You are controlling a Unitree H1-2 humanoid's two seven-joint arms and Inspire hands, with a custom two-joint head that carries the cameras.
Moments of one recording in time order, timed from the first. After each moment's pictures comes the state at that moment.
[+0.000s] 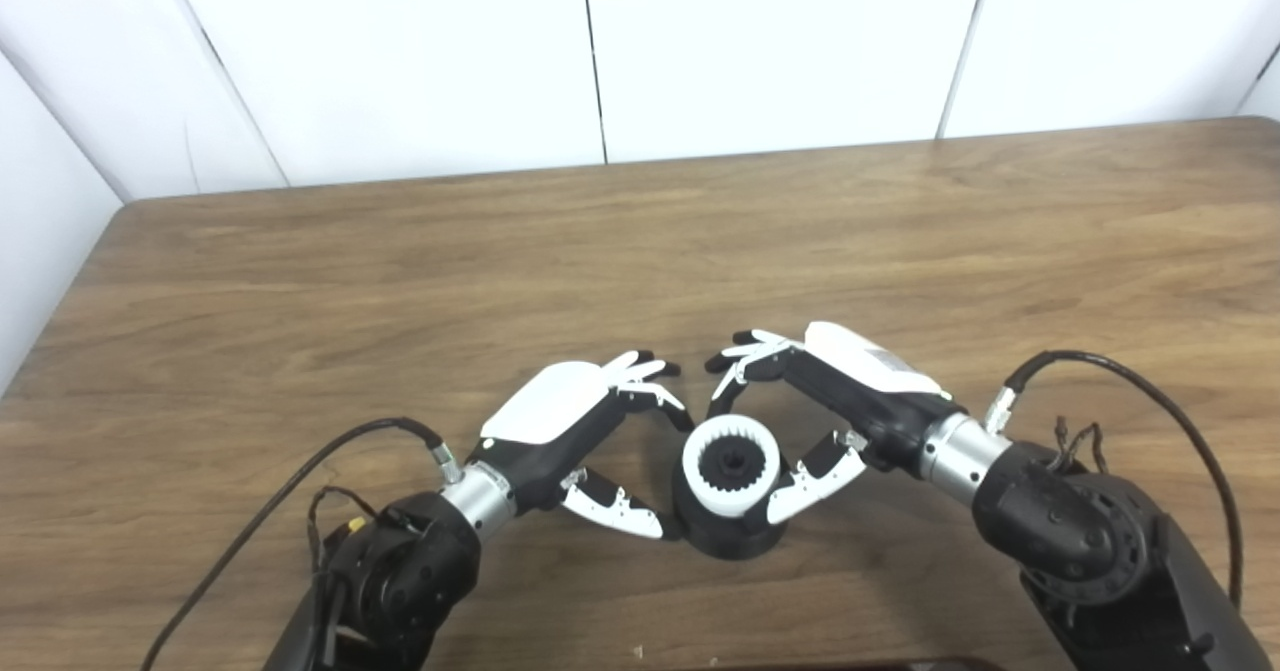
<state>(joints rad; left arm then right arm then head) -0.13 0.29 -0.36 -0.29 0.67 0.08 -0.47 -0.20 -0.36 0.37 -0.53 -0.57 0.42 0.58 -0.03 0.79</state>
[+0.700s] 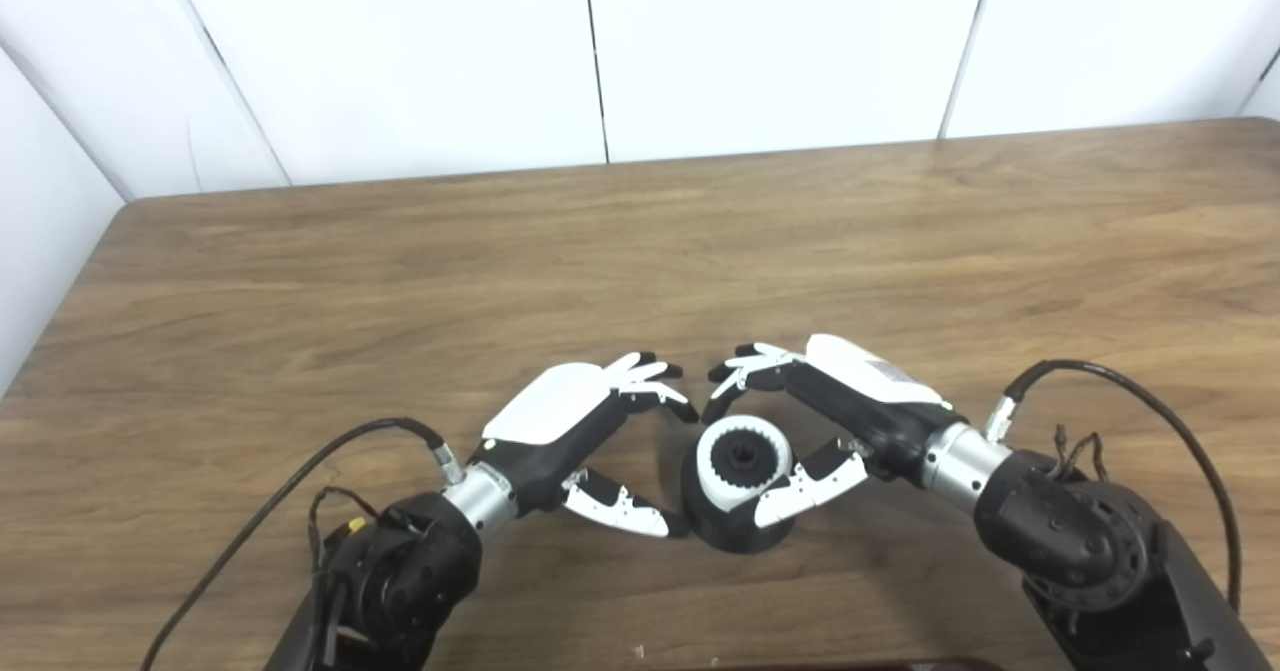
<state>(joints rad) -0.13 0.29 -0.36 -0.29 0.67 0.08 -0.48 -0.18 -0.37 0.37 -0.53 -0.57 0.41 0.58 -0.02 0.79</state>
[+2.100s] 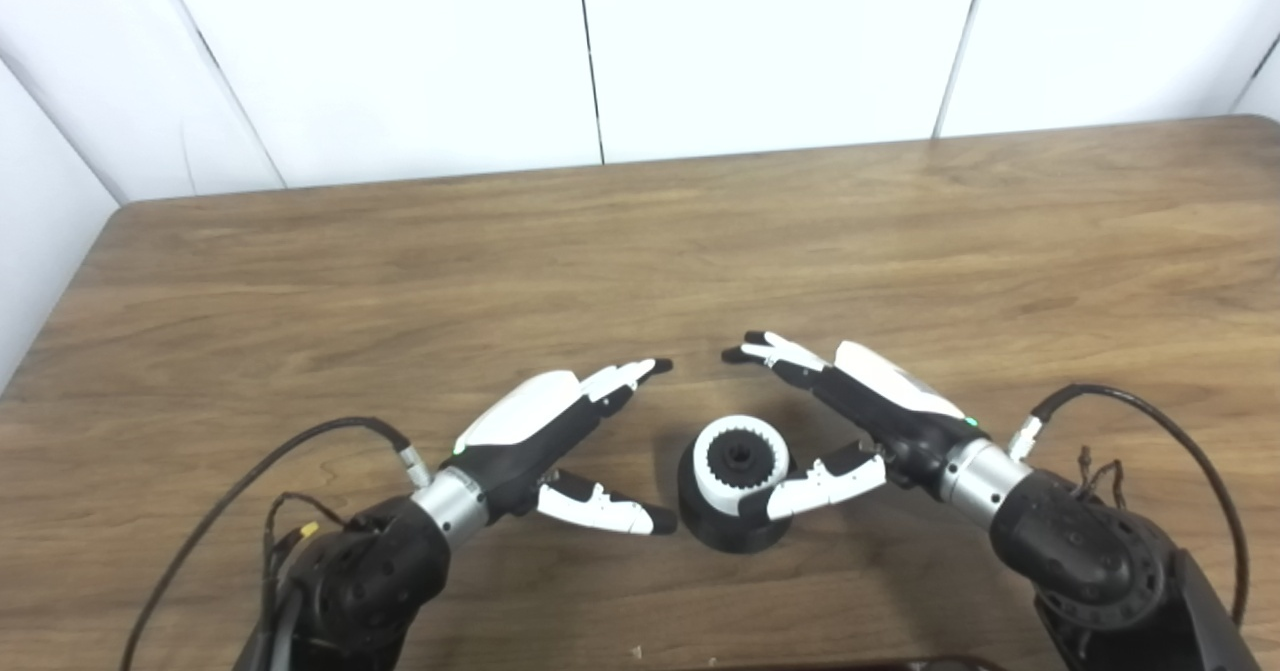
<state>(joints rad) -0.08 0.33 -0.29 -0.37 0.53 0.23 -0.57 -0.10 -0.32 0.27 -0.53 -0.53 0.43 0.55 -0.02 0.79</state>
